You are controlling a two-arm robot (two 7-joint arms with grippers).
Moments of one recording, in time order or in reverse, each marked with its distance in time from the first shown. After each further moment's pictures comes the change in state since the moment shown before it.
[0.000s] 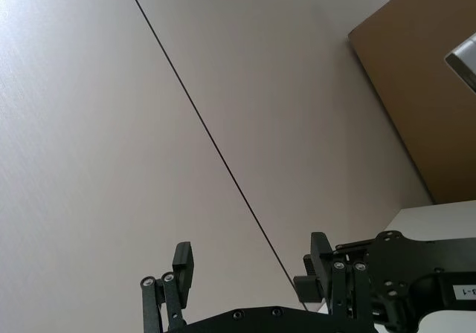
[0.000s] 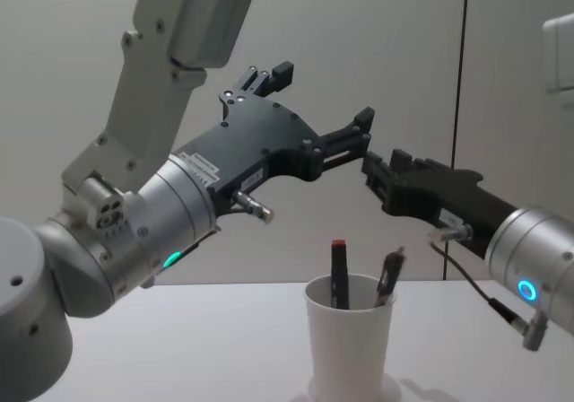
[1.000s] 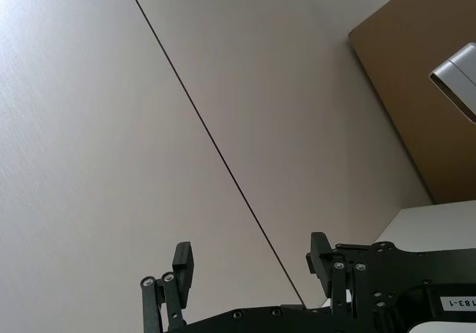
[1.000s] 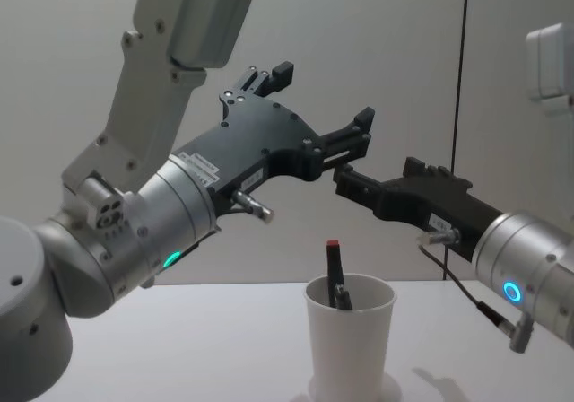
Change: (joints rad) left arm 0.000 0.000 0.000 0.000 0.000 0.000 0.000; right arm 0.030 -0.022 -0.003 0.053 0.006 0.007 -0.004
